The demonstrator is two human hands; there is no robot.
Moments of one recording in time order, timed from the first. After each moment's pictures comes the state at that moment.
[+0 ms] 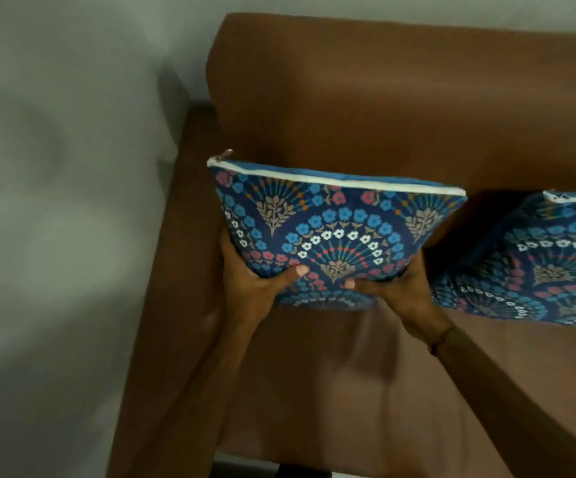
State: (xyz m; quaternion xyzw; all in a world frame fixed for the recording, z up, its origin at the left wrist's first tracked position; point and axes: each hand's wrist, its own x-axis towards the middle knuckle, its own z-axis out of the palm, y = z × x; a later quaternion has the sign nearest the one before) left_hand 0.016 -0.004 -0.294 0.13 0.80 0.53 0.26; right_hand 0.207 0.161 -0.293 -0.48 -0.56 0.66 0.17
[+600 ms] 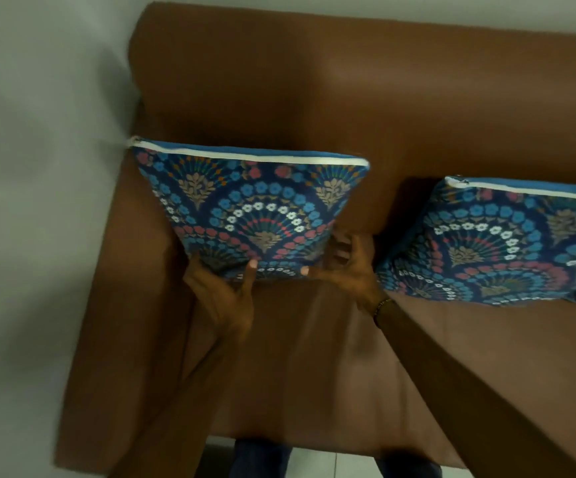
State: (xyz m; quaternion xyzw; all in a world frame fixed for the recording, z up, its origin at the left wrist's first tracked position) left_hand 0.088 -0.003 -0.317 0.07 0.90 0.41 0.12; right_hand 0.207 0.177 -0.306 -0.48 -0.56 0.67 0.04
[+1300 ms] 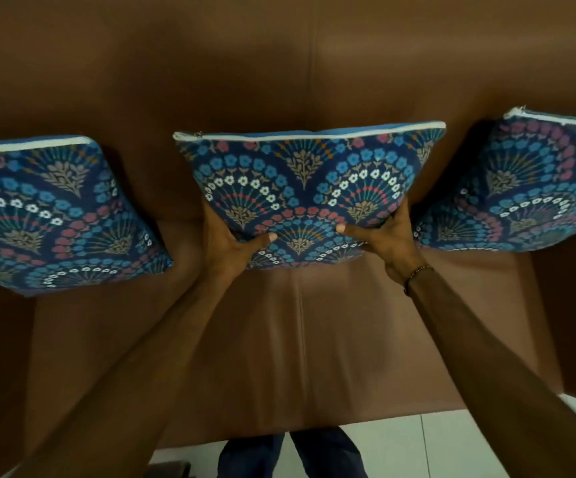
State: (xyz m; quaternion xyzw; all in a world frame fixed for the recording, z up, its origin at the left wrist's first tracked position) left_hand 0.312 0.243 -0.316 0.27 0.79 0.45 0.32; right_hand 0.549 0.395 -0.266 -0.57 -0.53 0.59 0.20
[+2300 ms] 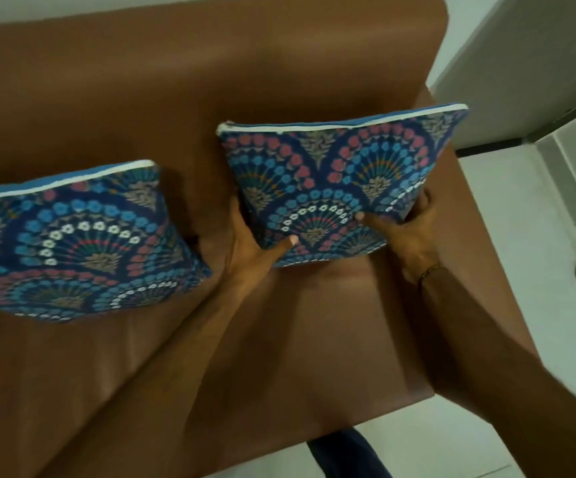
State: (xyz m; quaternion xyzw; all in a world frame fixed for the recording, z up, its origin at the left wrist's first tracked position) left_hand 0.630 0.455 -0.290 0.37 0.74 0.42 0.38; right_hand 0.872 0.577 -0.271 -0.67 -0.48 0.48 0.30
